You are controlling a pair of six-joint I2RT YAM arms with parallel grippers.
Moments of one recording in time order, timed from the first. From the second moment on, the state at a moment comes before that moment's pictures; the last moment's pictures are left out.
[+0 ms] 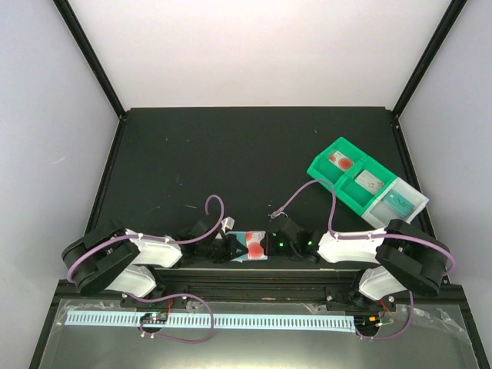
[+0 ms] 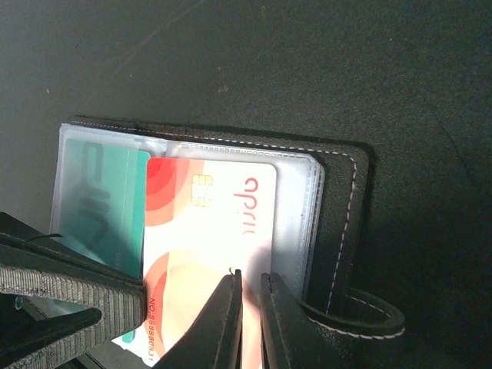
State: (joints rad) left arm -0.86 1.39 0.24 0.43 0.40 -1.16; right arm 1.04 1.43 0.48 0.08 -0.01 0.95
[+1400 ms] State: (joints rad) left arm -0.86 1.24 0.24 0.28 0.32 -1.12; right arm 1.04 1.45 0.44 0.20 -0.06 0.97
